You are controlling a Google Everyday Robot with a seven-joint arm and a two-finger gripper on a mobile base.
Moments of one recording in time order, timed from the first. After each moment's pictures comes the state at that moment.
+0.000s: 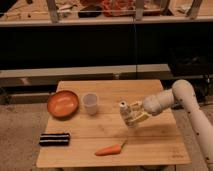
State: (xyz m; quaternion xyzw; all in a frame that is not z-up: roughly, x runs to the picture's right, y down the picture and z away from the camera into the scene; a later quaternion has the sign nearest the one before) arm 0.126 0.139 0.696 0.48 -0.36 -0.78 0.18
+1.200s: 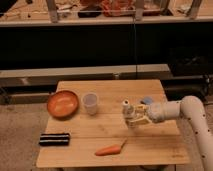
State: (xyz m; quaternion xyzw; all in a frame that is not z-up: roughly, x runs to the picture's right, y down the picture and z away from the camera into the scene) arm 0.133 0.145 0.699 0.46 -0.29 -0.79 0.28
